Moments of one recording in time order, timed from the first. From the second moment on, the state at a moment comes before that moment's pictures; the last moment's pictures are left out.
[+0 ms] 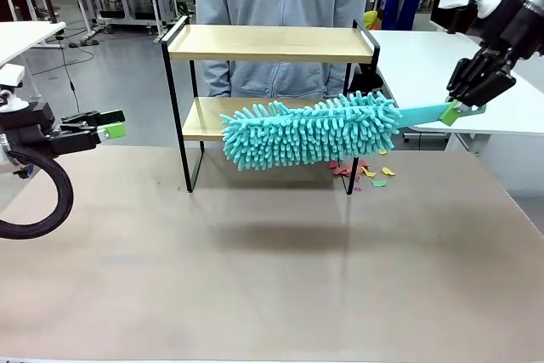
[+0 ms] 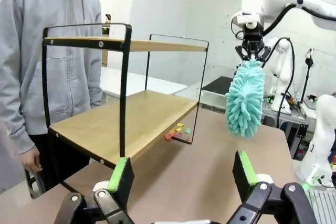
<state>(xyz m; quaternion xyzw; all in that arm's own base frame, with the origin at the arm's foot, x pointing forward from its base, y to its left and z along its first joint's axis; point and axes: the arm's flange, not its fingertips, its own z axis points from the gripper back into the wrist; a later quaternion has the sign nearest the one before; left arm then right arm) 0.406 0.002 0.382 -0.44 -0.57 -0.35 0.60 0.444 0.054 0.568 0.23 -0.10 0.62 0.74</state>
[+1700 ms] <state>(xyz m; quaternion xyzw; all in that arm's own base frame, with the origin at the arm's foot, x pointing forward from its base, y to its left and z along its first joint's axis) 0.416 -0.173 0.369 -0.55 -0.49 -0.45 0.51 0.444 0.053 0.568 0.23 -0.10 0.62 0.74</state>
